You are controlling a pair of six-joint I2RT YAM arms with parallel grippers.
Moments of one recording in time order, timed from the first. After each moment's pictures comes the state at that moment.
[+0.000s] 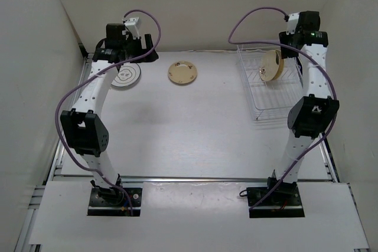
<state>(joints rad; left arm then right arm) -0.13 1.82 1.82 -0.56 0.30 -0.16 -0.11 2.05 2.23 -0.96 -0.02 -0.30</state>
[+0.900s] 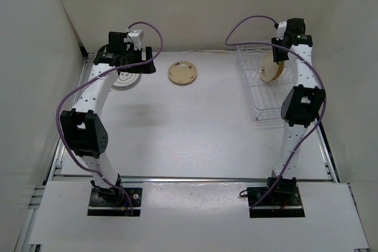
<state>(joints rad) -0.13 1.78 1.72 -0.66 0.27 -0.05 -0.10 2.33 2.39 -0.92 -0.04 -0.27</state>
